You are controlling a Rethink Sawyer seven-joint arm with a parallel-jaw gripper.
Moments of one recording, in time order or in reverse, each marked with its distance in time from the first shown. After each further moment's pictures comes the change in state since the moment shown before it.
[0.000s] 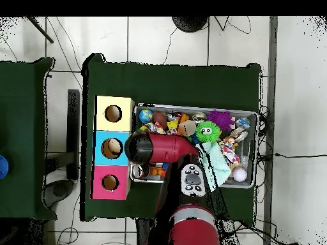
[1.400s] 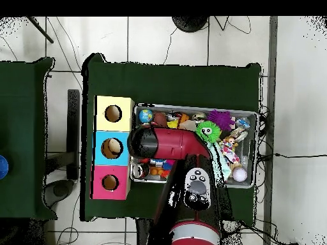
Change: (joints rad) arm 0.017 -0.065 -0.070 -0.045 -0.001 0.066 0.000
